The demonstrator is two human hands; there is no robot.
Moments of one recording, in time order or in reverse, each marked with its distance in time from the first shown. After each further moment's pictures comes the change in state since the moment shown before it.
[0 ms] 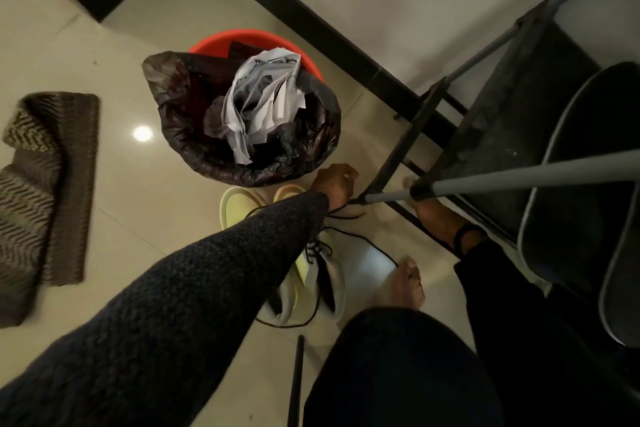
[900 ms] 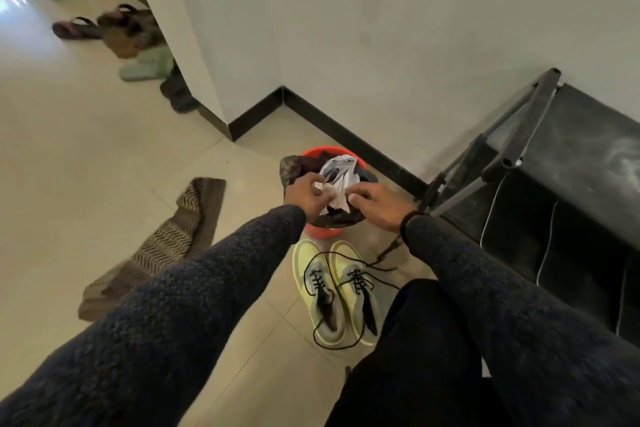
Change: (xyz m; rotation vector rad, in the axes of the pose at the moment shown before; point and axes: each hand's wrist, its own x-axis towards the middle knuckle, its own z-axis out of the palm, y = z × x) left_hand -0.229 0.036 -0.188 -0.057 0.468 0.112; right_hand -0.221 -0.193 -0.011 0.083 0.171 -0.679
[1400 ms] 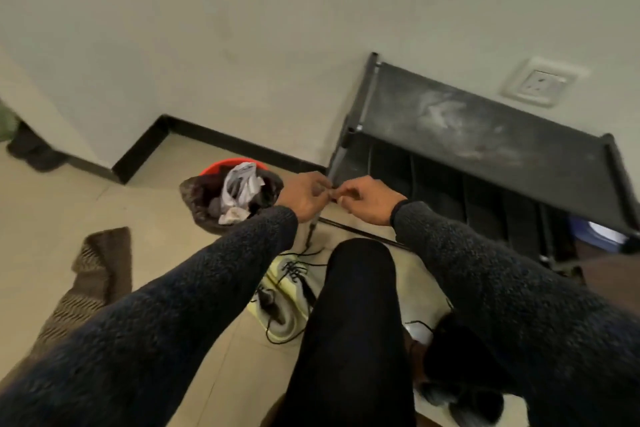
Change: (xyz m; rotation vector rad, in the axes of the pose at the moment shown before) left_hand -0.078 0.128 0.081 0.199 -0.375 0.453; right_hand -0.151 0.053 -0.068 -0.086 0.220 0.220
